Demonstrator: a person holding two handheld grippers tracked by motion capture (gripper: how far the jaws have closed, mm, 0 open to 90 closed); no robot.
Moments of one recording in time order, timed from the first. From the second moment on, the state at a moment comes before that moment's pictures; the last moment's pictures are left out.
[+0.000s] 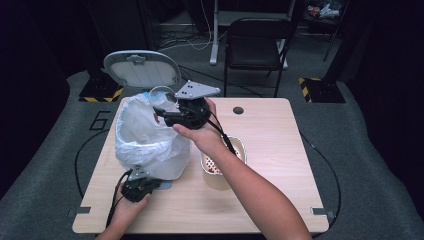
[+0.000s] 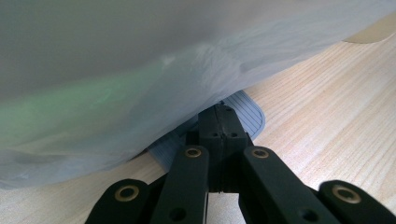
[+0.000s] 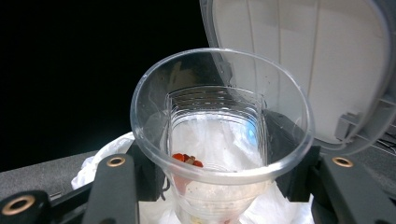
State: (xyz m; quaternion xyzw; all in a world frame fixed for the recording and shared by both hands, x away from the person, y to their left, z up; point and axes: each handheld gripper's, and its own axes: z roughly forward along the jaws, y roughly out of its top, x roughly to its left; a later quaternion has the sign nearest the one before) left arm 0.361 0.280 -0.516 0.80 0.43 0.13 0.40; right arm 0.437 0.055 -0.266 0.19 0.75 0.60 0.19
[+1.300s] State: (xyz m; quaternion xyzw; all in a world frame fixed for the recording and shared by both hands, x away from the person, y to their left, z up) left arm 0.361 0.280 -0.516 0.80 0.43 0.13 0.40; right arm 0.453 0.109 -0.290 0.20 0.78 0.57 0.16
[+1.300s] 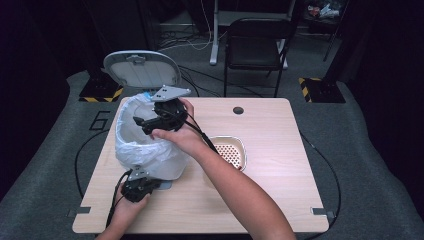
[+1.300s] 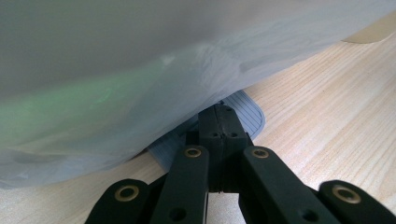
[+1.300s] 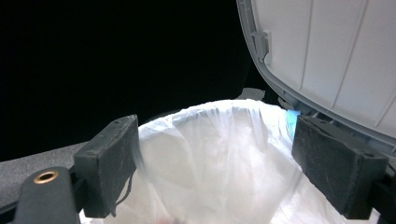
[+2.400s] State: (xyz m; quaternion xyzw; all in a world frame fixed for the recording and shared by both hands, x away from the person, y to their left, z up) left arm 0.361 0.281 -0.516 0.80 0.43 0.13 0.40; right arm 0.419 0.049 -0.277 0.21 0.78 0.56 0.18
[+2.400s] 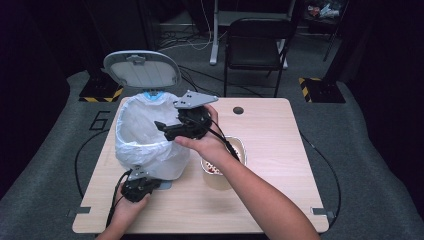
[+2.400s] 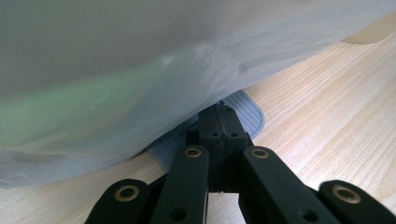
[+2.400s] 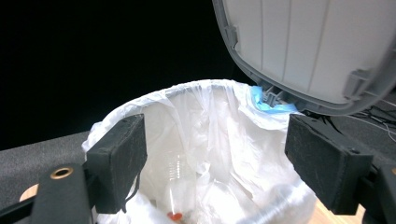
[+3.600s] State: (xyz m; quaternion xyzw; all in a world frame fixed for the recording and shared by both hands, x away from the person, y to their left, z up) left arm 0.361 0.281 -0.515 0.80 0.43 0.13 0.40; right arm 0.389 -0.093 -0.314 0.28 0.74 0.55 0.25
